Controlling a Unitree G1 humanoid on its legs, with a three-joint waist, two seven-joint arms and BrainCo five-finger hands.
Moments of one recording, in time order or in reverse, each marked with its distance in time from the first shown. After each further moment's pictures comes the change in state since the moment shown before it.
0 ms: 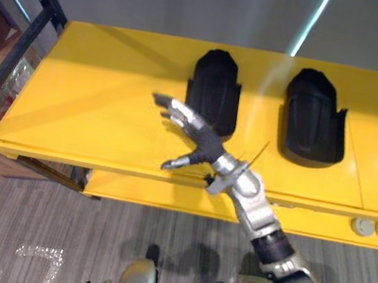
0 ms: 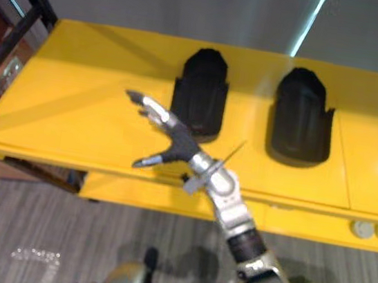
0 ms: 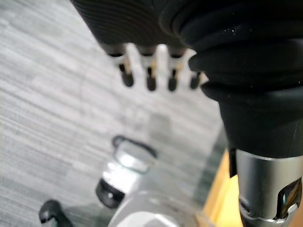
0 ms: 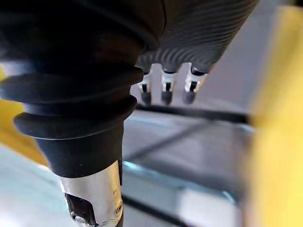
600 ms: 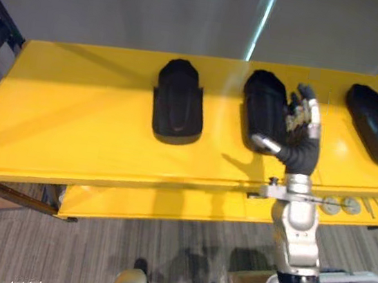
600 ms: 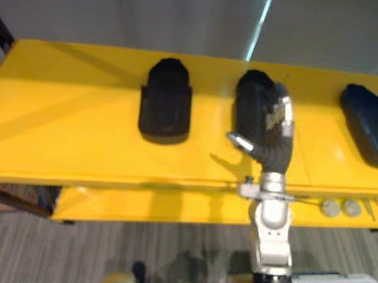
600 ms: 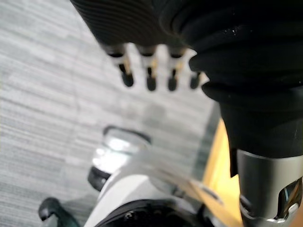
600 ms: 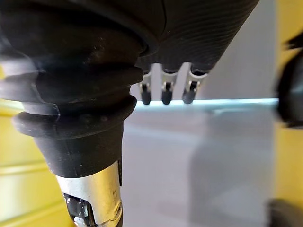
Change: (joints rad) left arm 0.030 -0.020 -0.012 0.017 -0.012 -0.037 0.035; right arm 0.279 -0.023 -0.300 -0.068 -0.080 0.147 -0.342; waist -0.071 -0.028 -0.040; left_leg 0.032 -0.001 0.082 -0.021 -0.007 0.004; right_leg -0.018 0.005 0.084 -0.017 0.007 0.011
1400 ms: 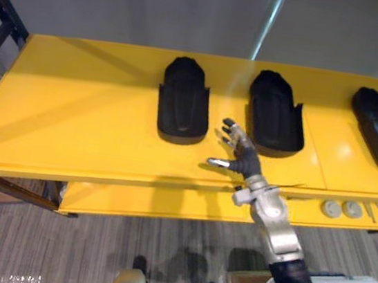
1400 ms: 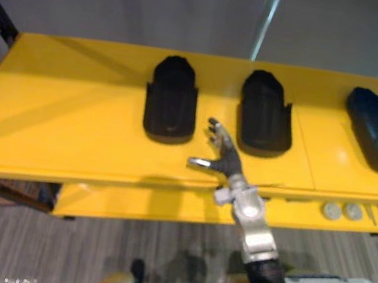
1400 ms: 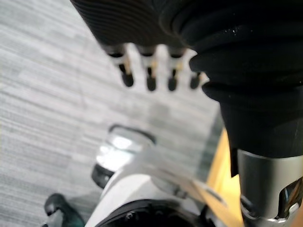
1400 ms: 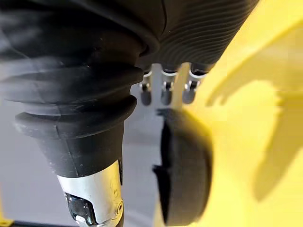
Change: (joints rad) left arm 0.001 0.021 -0.038 -0.025 -0.036 0.044 -0.006; right arm -0.110 -0.048 0.176 0.259 0.015 0.151 0.153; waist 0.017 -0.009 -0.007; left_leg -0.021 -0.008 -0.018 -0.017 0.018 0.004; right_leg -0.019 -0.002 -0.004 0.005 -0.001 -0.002
